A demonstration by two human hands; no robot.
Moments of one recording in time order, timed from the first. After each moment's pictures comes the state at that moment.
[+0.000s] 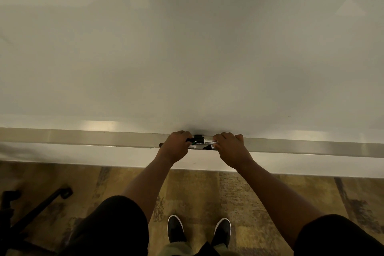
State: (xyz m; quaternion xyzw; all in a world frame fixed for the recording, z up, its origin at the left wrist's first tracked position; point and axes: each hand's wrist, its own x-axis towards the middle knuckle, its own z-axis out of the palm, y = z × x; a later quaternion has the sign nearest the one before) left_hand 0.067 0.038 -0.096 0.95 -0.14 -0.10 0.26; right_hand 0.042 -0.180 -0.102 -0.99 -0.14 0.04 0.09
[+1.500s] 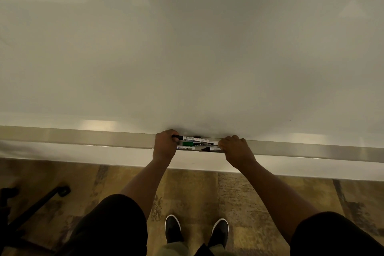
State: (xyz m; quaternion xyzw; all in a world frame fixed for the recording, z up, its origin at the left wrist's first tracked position) left_hand 0.072 0.051 -0.104 0.92 0.08 -0.05 0.38; right_hand 0.051 -0.200 -0.107 -0.98 -0.12 0.11 0.09
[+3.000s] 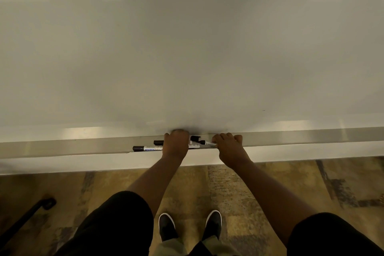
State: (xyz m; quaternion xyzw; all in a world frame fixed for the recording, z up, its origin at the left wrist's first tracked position) left_hand 0.076 -0.046 -0.111 0.99 -0.12 -0.10 0.08; right_hand 0.032 -0.238 -0.114 -0.99 -0.07 0.08 0.08
